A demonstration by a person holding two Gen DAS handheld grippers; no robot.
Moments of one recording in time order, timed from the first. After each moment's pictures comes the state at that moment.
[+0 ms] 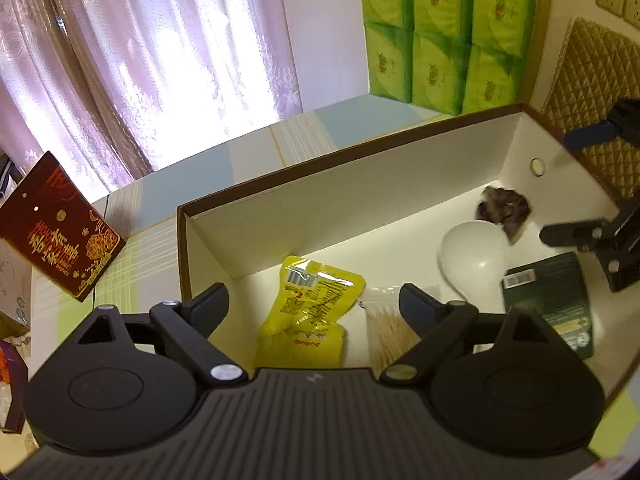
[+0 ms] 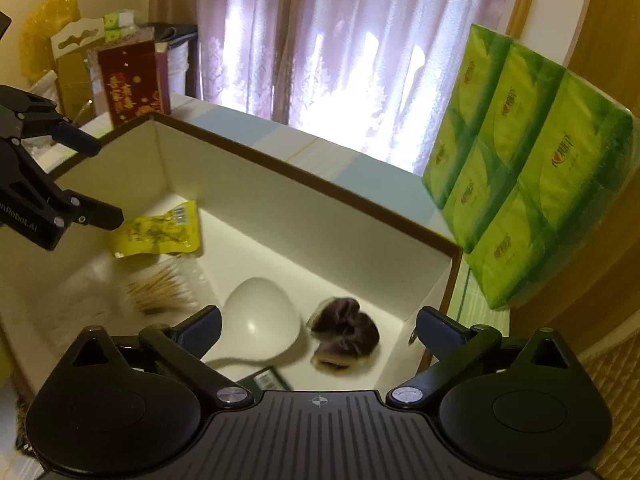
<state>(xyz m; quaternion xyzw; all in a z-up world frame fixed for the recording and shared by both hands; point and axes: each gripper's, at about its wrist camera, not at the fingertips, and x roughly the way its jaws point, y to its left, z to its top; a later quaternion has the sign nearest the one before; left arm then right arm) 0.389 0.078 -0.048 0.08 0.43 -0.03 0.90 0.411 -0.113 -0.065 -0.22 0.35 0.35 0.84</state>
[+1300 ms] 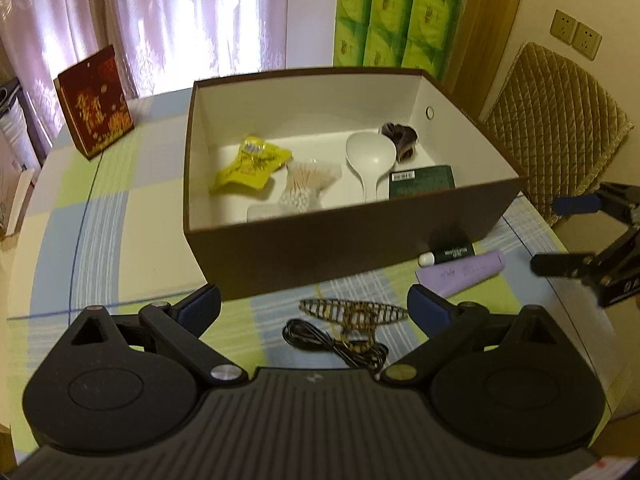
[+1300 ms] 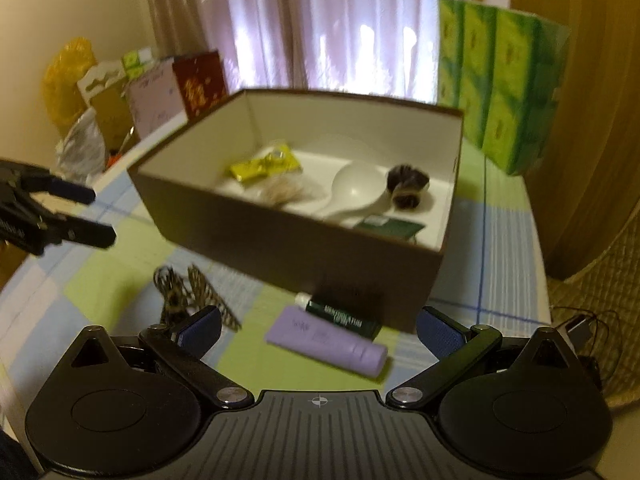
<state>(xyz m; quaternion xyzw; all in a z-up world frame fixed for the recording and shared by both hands) 0.189 0.055 -0.035 -0.01 0.44 -0.04 0.90 0.233 -0.199 -0.063 -0.12 0.39 0.37 0.84</state>
